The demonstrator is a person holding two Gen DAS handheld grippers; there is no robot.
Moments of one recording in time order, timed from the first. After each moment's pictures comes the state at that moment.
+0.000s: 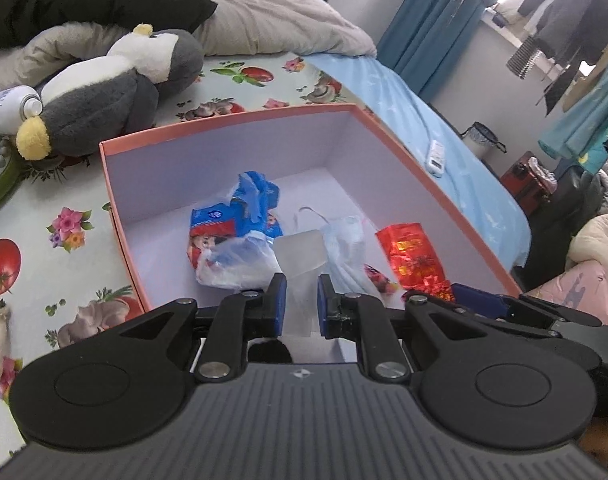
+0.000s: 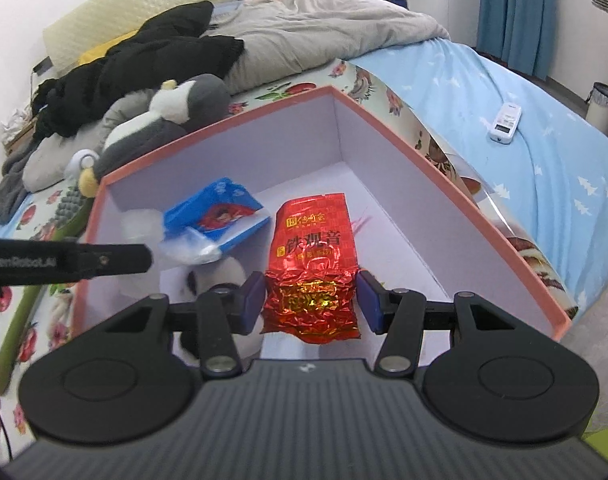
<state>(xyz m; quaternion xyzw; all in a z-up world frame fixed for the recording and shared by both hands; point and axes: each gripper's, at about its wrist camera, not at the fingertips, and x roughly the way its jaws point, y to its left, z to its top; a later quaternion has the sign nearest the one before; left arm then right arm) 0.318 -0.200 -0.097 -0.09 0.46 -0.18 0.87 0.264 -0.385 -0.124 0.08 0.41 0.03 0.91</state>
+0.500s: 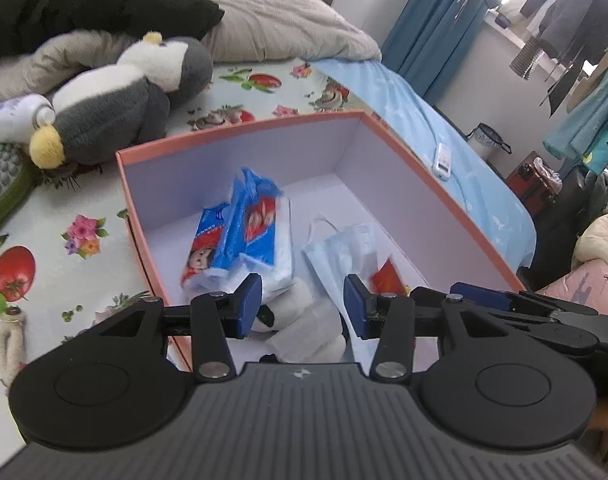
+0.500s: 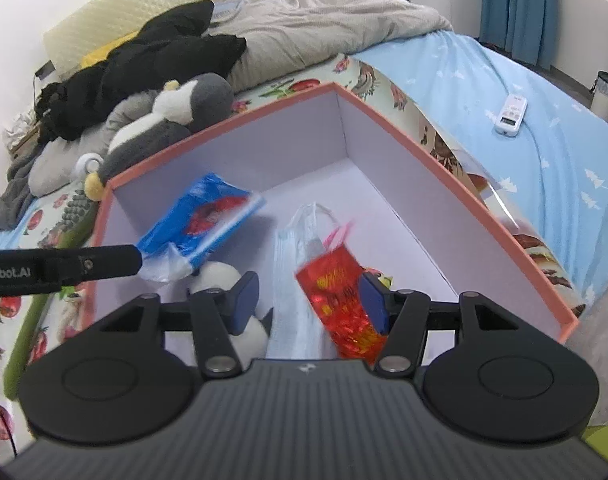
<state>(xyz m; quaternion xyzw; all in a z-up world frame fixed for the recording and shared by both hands) 0.317 -0.191 -0.089 -0.09 0.45 -0.17 0.87 0.261 -0.383 -0.114 0.09 0.41 0.04 0.91</state>
